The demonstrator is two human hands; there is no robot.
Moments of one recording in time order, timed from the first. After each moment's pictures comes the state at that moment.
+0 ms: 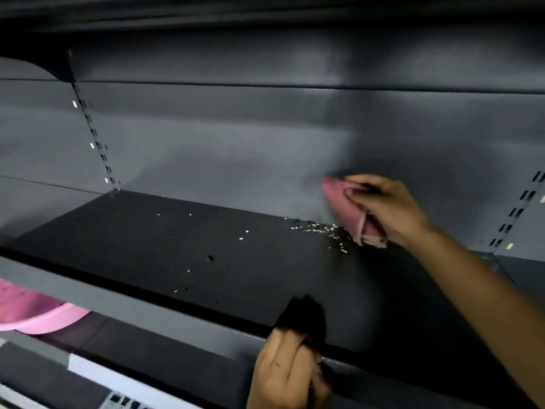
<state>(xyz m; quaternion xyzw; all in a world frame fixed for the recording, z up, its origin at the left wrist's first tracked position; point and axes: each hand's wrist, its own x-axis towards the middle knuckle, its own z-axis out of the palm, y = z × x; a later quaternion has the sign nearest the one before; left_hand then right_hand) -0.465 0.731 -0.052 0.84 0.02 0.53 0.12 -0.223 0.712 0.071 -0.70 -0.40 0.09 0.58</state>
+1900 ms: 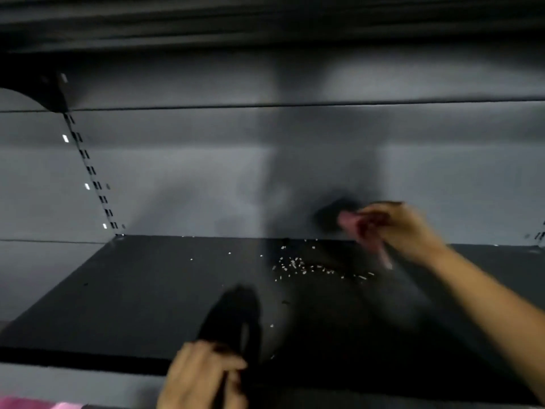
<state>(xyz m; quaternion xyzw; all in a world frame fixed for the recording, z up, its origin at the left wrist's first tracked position) -0.574 0.965 -0.013 0.86 -0.05 0.51 -0.01 -0.283 0.801 0.062 -0.87 -0.33 -0.02 0.36</state>
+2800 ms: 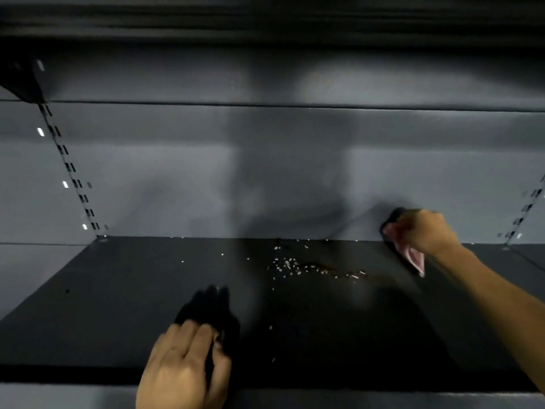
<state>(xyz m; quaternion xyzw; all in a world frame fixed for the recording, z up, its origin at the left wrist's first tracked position) -0.573 0.993 -0.024 0.90 0.15 0.42 0.01 -0.245 0.763 0.054 -0.97 -0.13 -0.02 0.21</state>
